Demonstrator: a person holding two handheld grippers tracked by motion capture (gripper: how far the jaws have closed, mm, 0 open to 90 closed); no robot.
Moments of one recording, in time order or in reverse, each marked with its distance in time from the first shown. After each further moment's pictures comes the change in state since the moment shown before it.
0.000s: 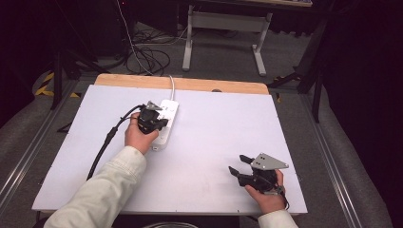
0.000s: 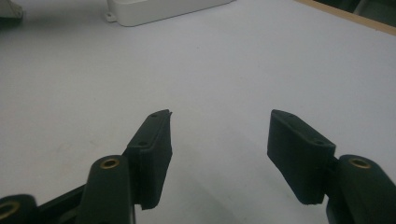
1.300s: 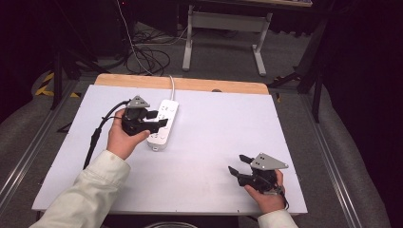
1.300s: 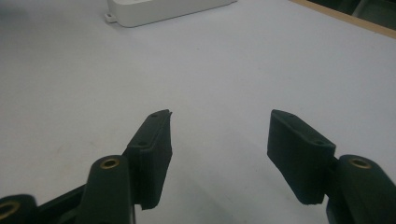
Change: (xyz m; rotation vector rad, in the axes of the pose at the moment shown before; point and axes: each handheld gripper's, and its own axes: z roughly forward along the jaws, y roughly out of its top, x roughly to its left) left arm -0.017 0.010 -0.073 -0.123 -0.063 0.048; right arm 0.001 0.001 0.000 0.000 -0.006 -0.012
